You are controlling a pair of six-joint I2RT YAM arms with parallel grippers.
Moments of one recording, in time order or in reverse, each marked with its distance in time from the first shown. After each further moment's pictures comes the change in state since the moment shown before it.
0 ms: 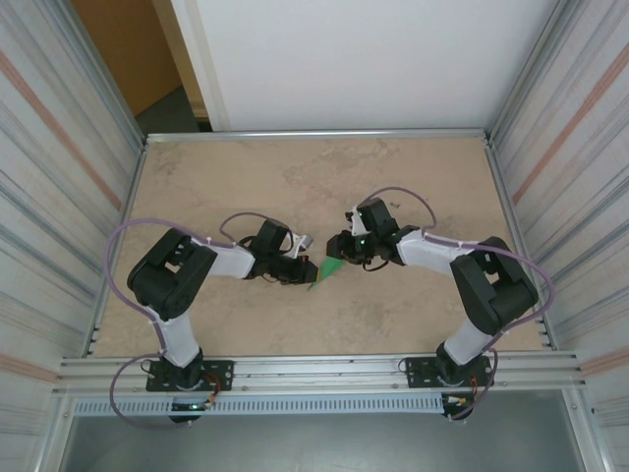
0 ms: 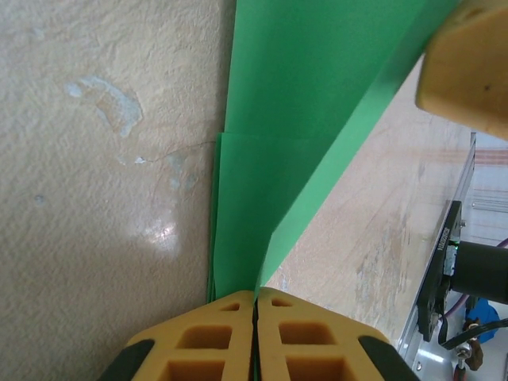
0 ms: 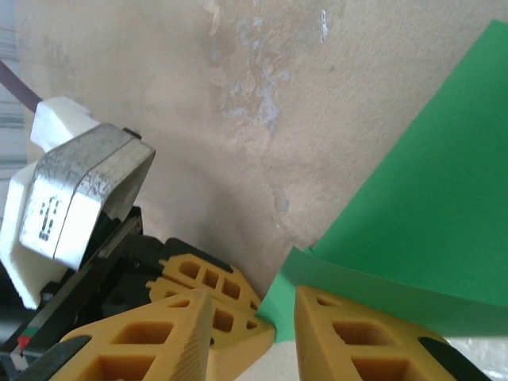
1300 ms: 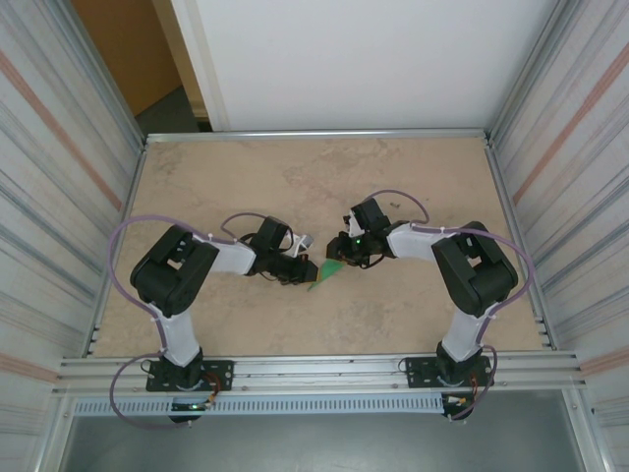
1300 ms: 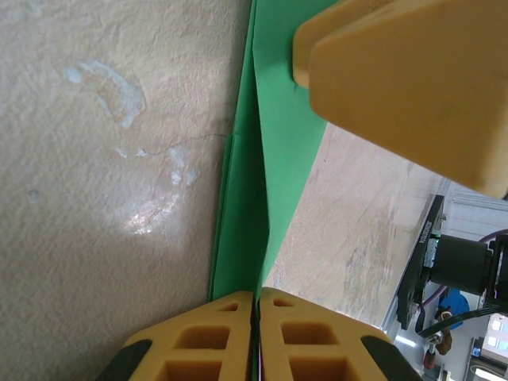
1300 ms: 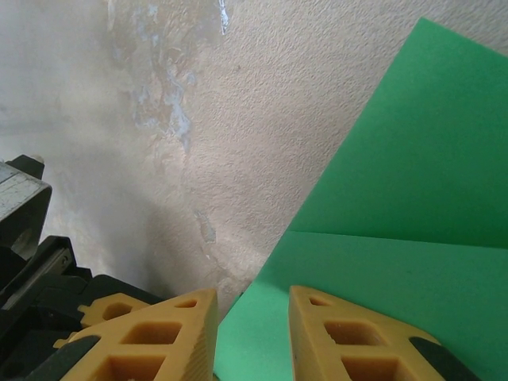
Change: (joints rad) left arm 0.014 0.027 0.035 -0.055 0.056 -0.011; right arm -0.016 0.138 0.065 -0.054 0.010 0.000
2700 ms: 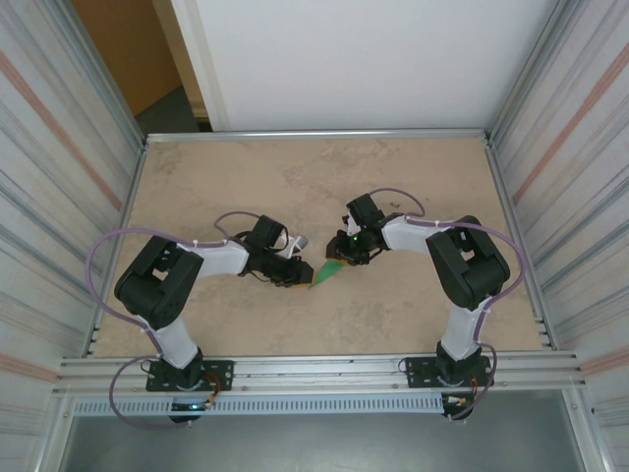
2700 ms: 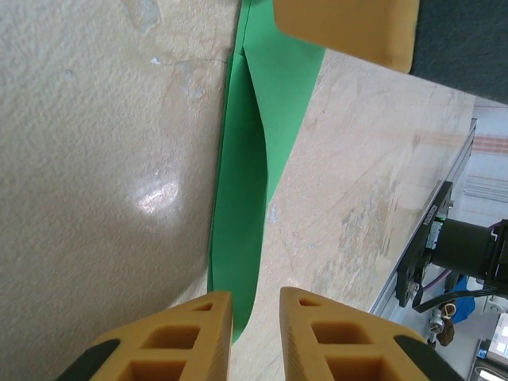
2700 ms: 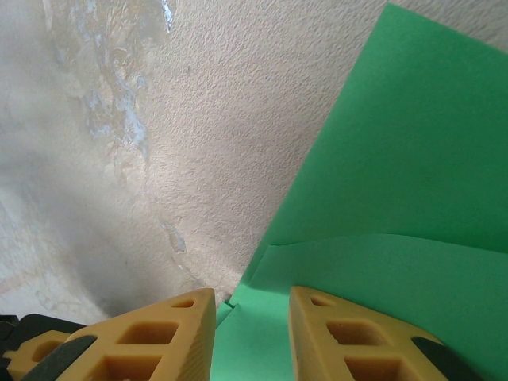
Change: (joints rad) left arm 0.011 -0.113 -0.004 -0.193 -0.033 0.039; right arm 0.000 0.057 0.094 -0.143 0.025 0.000
